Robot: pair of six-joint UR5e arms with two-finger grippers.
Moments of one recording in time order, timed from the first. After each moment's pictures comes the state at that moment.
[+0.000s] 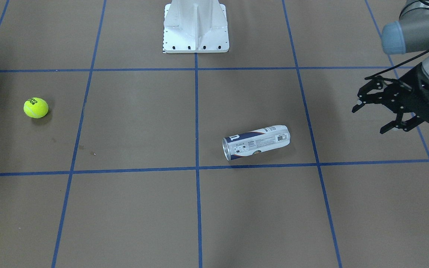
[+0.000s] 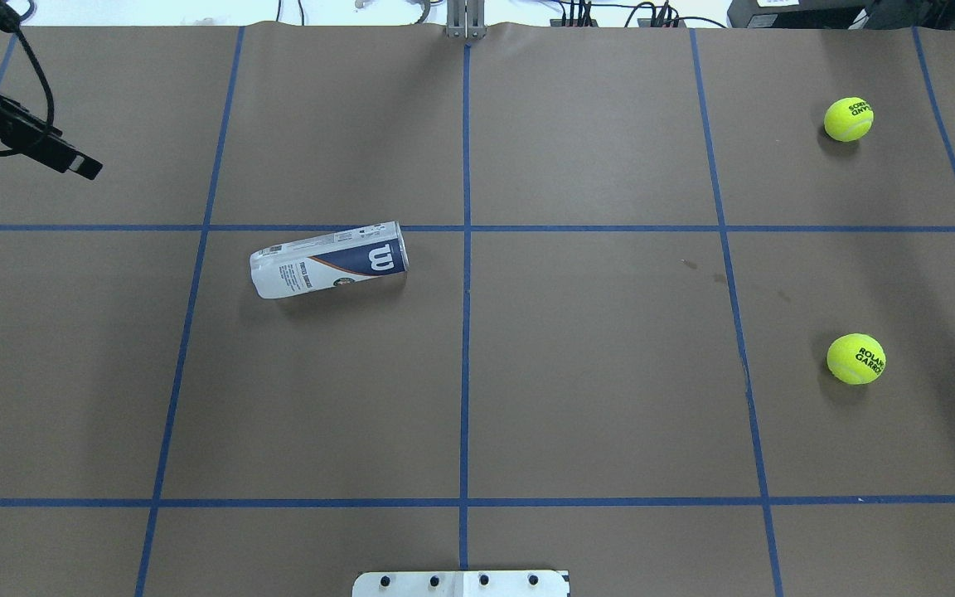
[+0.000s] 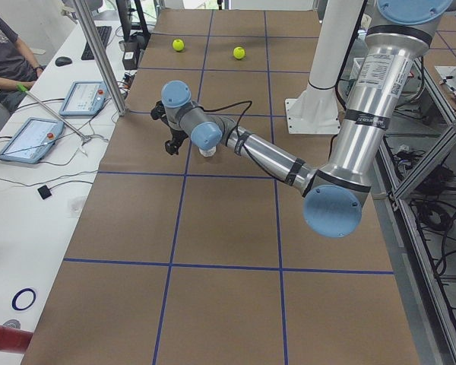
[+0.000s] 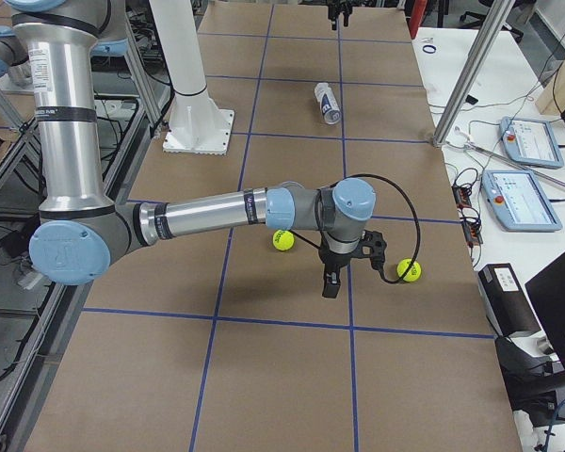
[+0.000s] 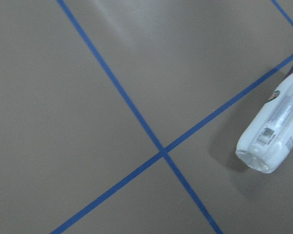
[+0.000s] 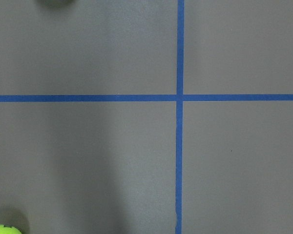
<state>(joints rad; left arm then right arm) -1.16 -1.87 -1.77 -1.86 -2.45 -0.17 1.48 -1.52 1.72 -1.76 2.30 0.09</state>
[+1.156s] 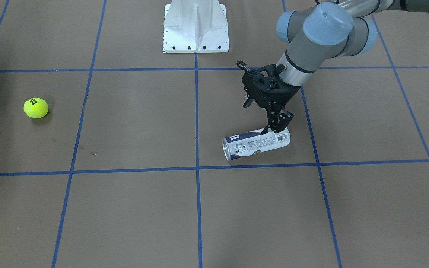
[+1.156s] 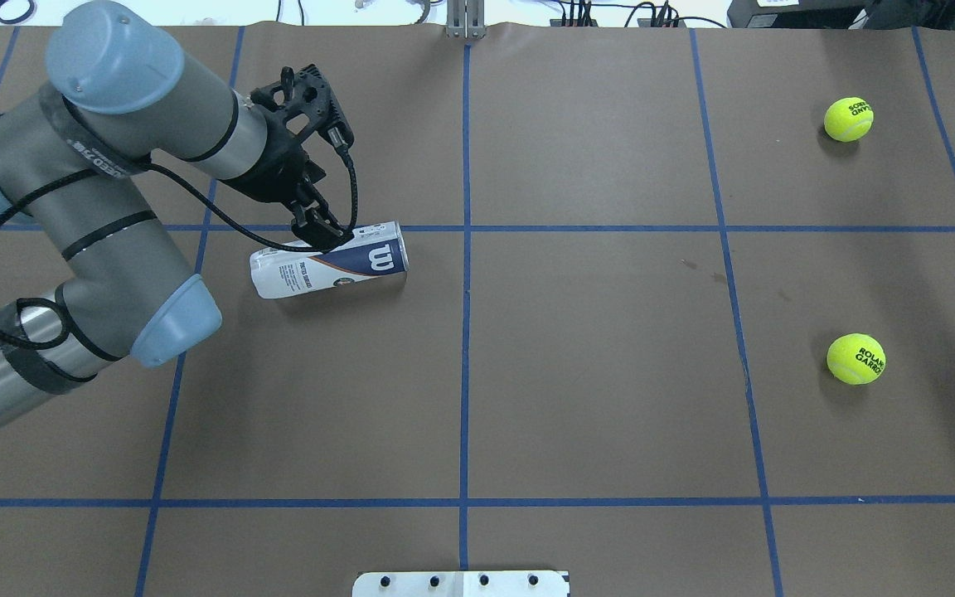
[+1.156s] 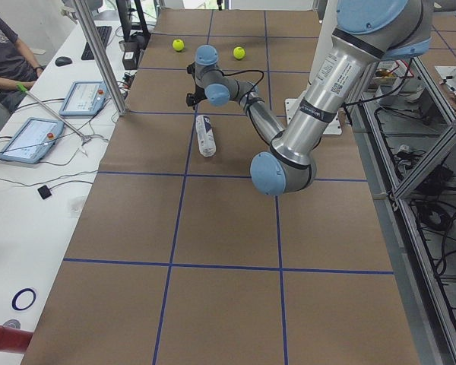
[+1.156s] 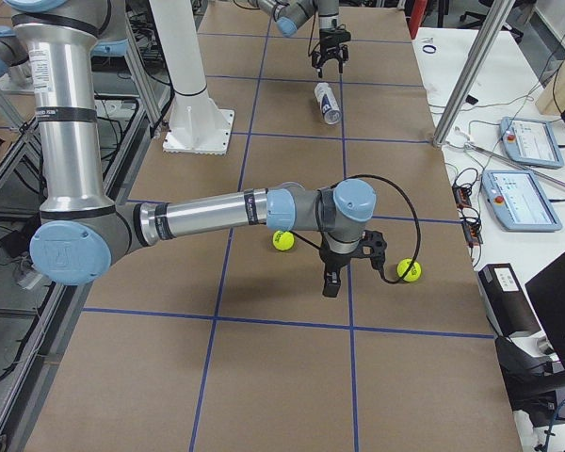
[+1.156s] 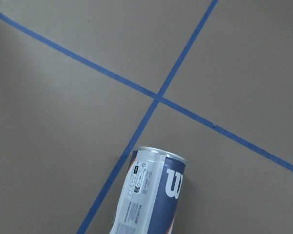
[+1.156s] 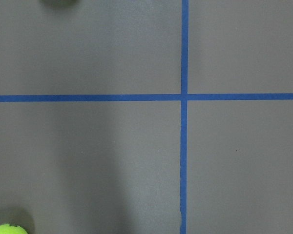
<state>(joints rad) -0.77 -2.17 -1.71 -1.85 -2.07 -0.01 1.48 -1.52 1.71 -1.75 2.31 0.09</state>
